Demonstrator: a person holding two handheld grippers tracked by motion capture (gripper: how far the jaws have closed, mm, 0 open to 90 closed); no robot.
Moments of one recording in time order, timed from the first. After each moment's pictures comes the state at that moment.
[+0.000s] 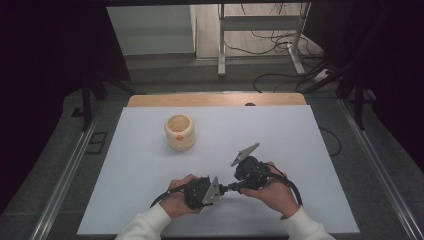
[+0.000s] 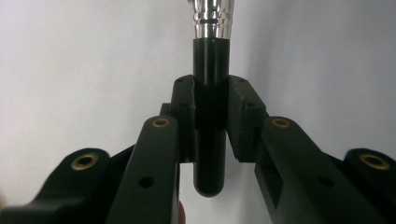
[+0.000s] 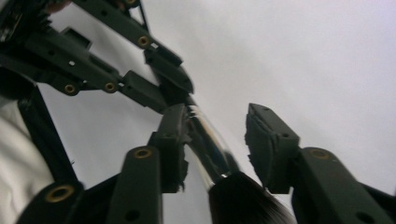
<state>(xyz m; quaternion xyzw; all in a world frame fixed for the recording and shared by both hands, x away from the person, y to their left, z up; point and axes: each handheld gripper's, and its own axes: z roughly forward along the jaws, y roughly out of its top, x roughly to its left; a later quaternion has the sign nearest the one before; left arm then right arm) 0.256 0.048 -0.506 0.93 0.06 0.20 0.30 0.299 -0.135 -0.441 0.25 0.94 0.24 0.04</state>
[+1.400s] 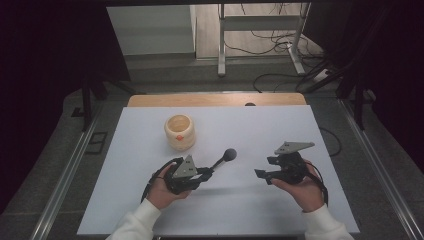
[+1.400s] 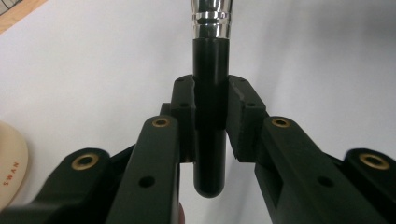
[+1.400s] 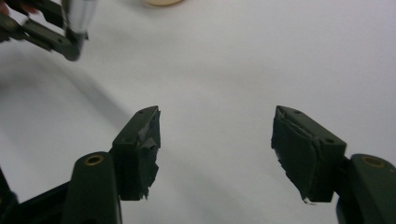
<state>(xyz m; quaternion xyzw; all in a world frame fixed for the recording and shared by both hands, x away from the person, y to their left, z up) 0.282 0.106 -0.486 0.87 0.20 0.15 0.42 0.307 -0.229 -0.435 0.35 0.85 0.37 0.11</state>
